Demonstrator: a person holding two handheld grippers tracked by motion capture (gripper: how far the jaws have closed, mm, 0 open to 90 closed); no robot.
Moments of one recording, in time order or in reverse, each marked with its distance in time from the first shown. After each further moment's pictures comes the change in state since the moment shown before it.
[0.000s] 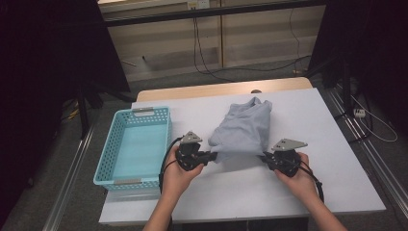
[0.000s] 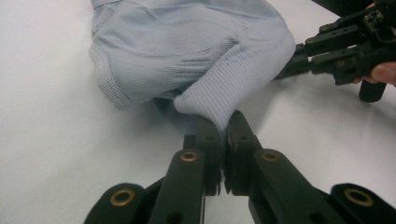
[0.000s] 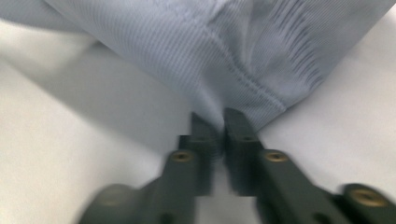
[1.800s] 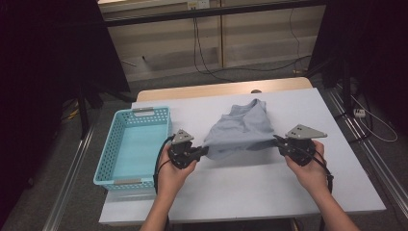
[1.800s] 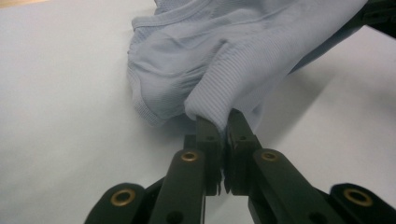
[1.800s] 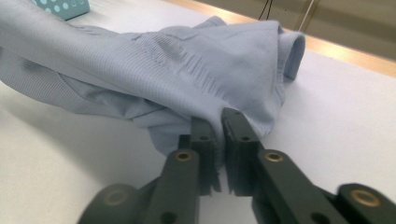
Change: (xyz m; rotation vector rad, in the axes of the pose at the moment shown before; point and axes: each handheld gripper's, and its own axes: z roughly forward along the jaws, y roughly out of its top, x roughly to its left) left arm 0.012 -0.004 -0.011 -0.062 0.124 0.022; right arm -0.018 0.032 -0.040 -0.139 -0.111 -0.002
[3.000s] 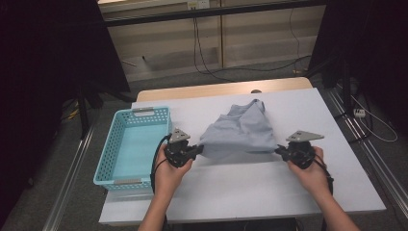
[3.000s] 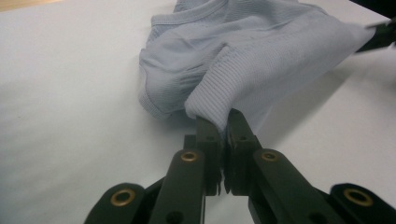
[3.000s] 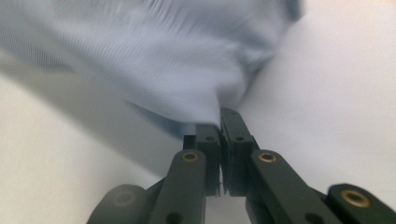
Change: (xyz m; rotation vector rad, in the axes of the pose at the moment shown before) left arm 0.013 -0.002 -0.006 -0.004 0.047 -0.024; right arm -0.016 -0.029 0.014 0.129 0.021 0.078
